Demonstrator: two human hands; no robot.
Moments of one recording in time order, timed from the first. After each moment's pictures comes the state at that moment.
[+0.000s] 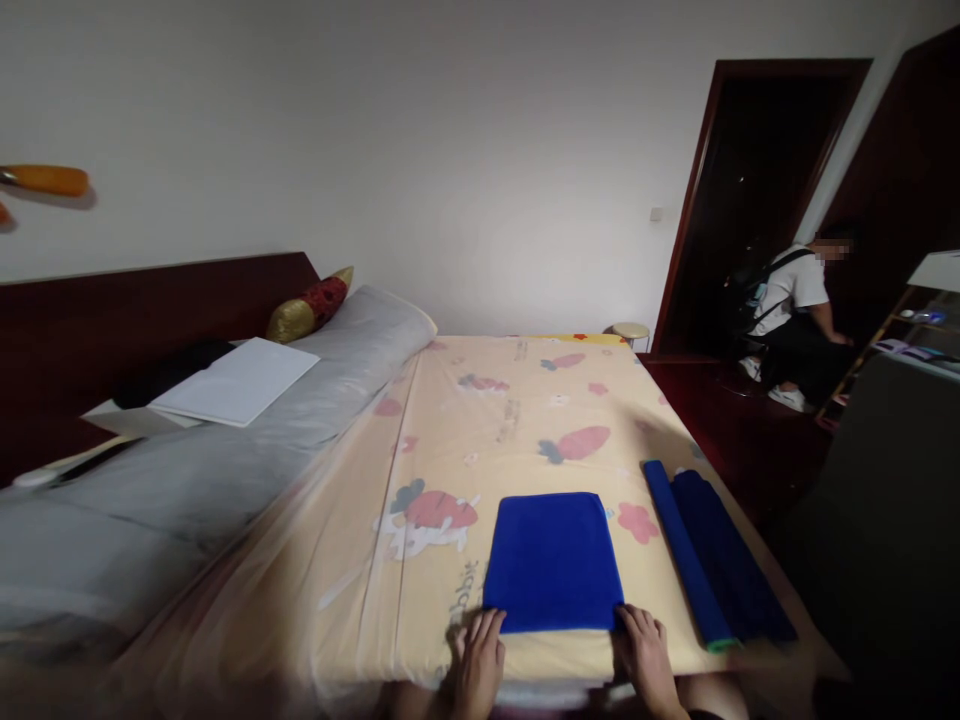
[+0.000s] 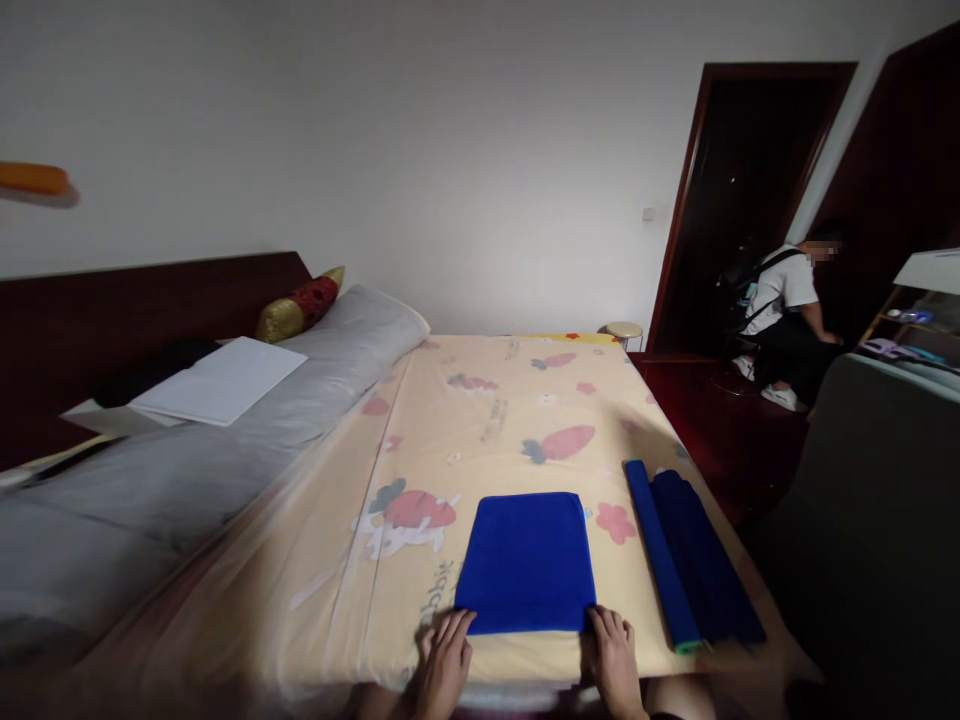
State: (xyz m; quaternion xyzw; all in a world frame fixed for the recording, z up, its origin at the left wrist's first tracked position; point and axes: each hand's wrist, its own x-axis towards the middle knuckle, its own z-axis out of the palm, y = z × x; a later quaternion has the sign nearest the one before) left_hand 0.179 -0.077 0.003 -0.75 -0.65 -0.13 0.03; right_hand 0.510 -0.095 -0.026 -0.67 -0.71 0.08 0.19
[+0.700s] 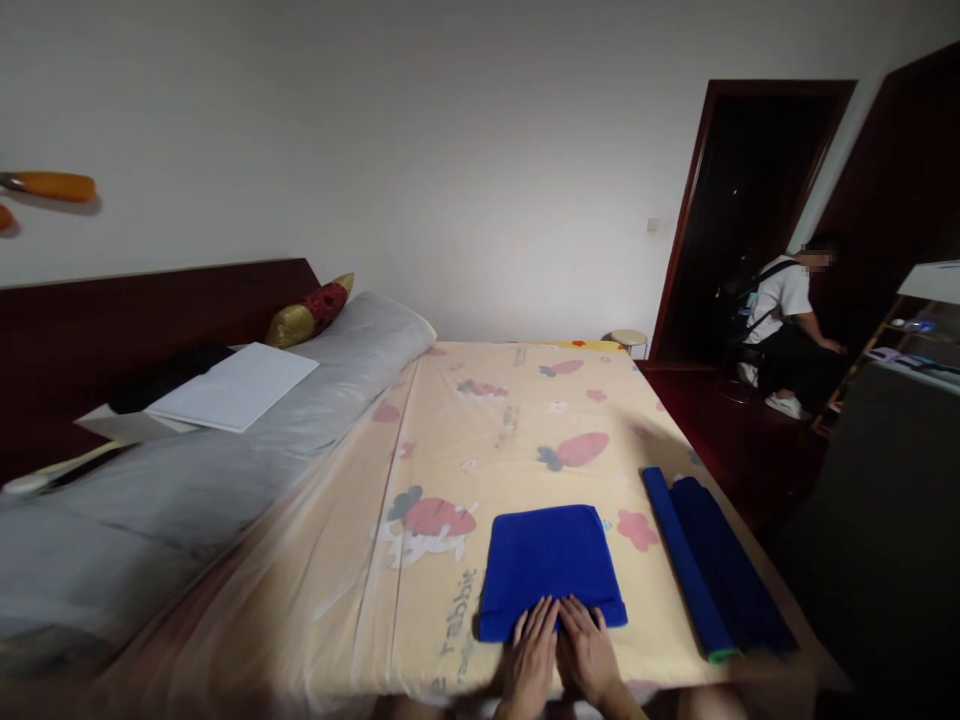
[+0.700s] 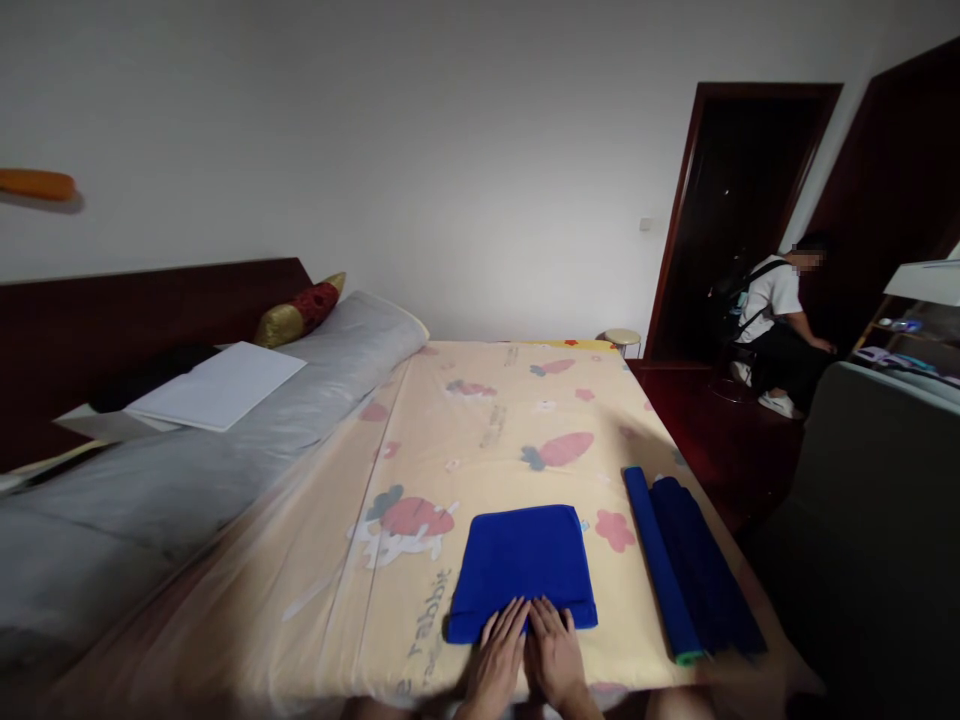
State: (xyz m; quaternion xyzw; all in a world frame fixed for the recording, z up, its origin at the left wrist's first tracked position) left_hand 0.253 -0.060 -0.014 -0.84 -0.52 -0.15 -0.03; right_hand 0.419 -0.068 -0.005 -0.58 -0.78 0.12 0.18
